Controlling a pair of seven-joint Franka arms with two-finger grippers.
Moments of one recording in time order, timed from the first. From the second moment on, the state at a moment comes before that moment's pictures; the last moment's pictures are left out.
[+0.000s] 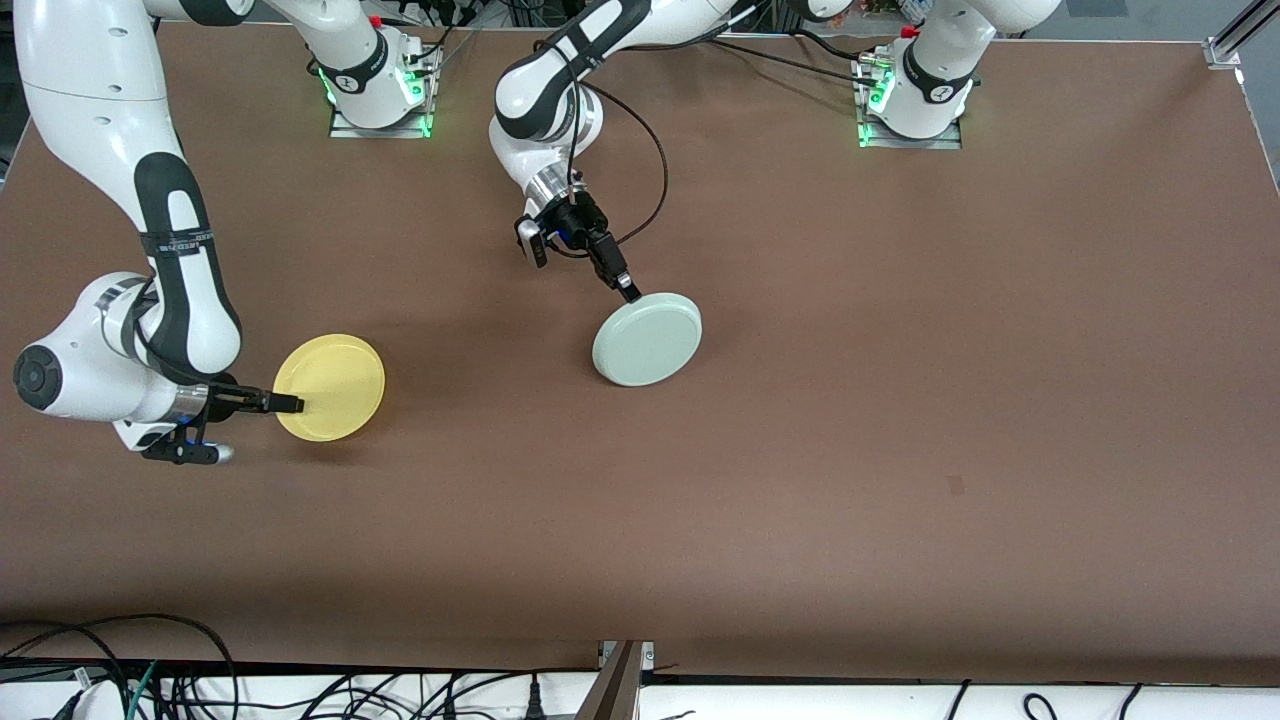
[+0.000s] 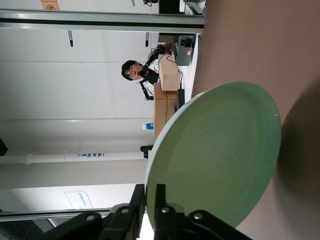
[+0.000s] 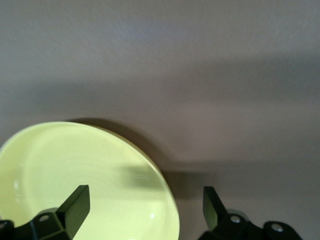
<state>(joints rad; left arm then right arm) -1.36 1.13 0.21 -1.11 1.13 1.47 -0.66 0.09 0.68 -0.28 -1.72 0.39 2.17 -0.32</state>
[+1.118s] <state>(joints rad) -1.32 1.10 0.11 -1.04 0.89 1.77 -1.27 0.07 0.62 -0.29 -1.84 0.41 2.19 -0.40</state>
